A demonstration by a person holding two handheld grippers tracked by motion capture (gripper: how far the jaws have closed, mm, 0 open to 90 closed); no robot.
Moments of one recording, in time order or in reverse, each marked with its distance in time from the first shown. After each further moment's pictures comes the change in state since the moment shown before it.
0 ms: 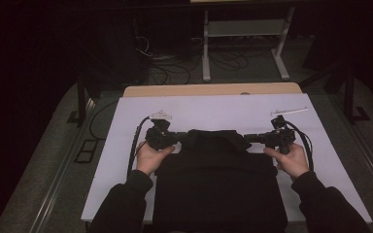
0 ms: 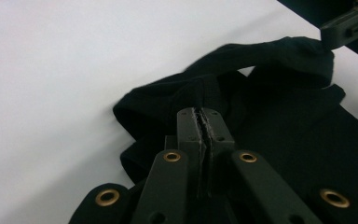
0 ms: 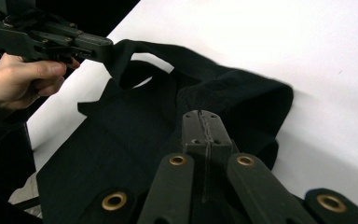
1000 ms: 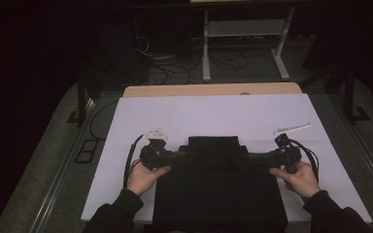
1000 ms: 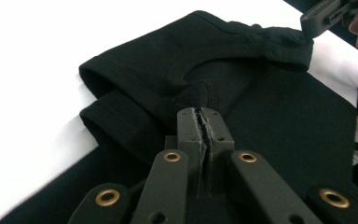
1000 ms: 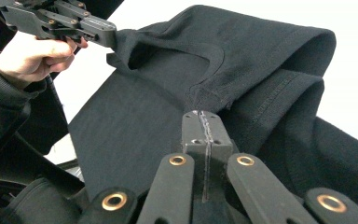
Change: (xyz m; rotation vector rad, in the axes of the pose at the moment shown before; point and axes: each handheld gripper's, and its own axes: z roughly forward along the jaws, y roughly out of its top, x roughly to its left) left arm -0.026 -0.040 -0.024 0.044 -0.095 0.031; right arm 0.021 -0.042 -0.013 0.092 0.064 -0.012
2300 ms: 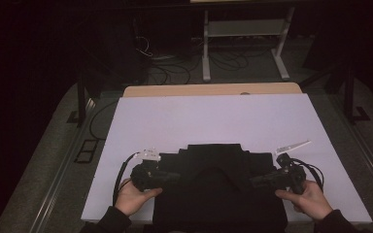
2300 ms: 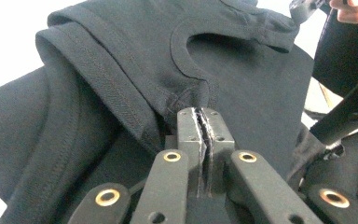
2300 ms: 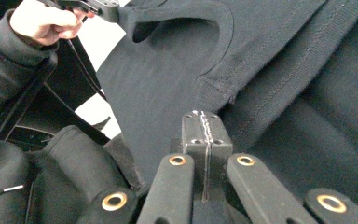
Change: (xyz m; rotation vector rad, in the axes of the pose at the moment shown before) left arm -0.024 -0.043 -0.022 0.069 -0.082 0.004; right arm 0.023 -0.040 -0.003 0.129 0.074 0.001
